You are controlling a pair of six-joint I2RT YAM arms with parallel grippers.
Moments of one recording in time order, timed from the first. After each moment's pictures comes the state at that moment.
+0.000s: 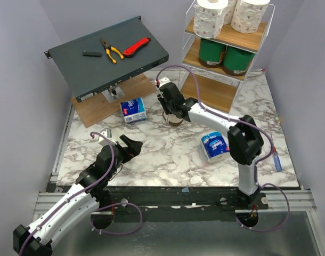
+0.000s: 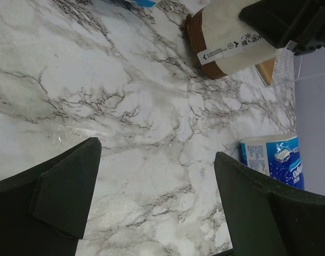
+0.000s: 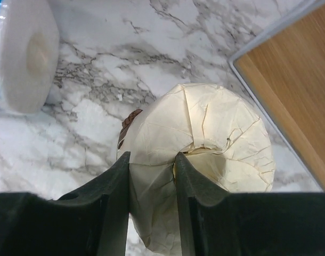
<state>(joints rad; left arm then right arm) -0.64 0.44 0.28 -0.25 -0.30 -0.98 0.75 2.02 1.61 -0.27 0.34 0.00</state>
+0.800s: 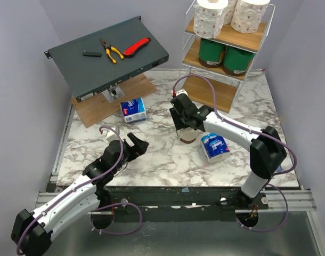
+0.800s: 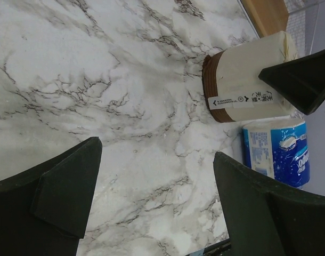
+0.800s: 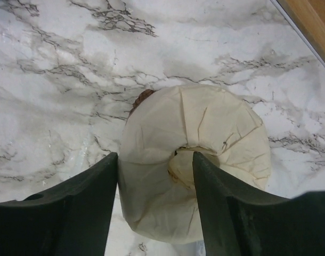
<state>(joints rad) -0.67 0.63 0.31 -0.15 -0.24 -0.99 0.77 1.72 1.33 -0.51 0.38 0.23</state>
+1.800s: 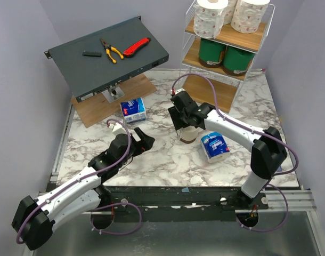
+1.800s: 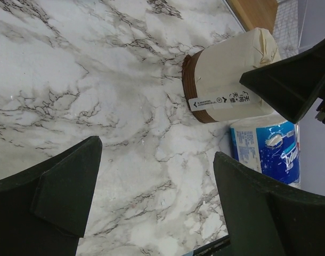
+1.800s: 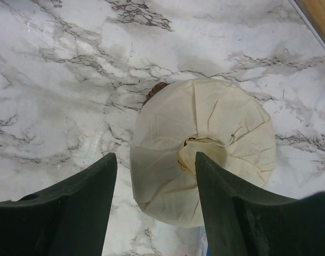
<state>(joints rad) -0.72 0.79 0.42 -0.09 -0.25 -0.95 0.77 1.70 1.38 -0.60 0.31 0.23</state>
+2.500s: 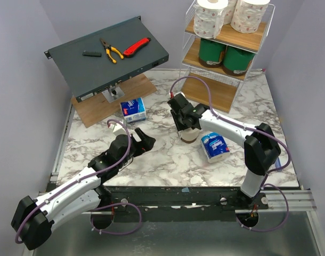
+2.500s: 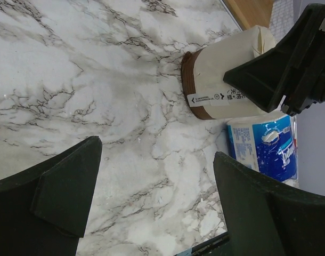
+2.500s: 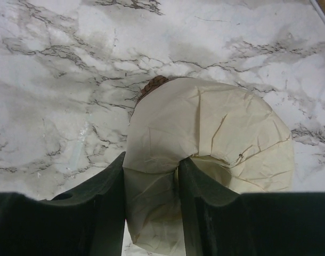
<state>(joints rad) -0.74 0.78 0.42 -0.09 -0.25 -0.95 0.77 1.78 1.38 -0.60 0.34 0.25</state>
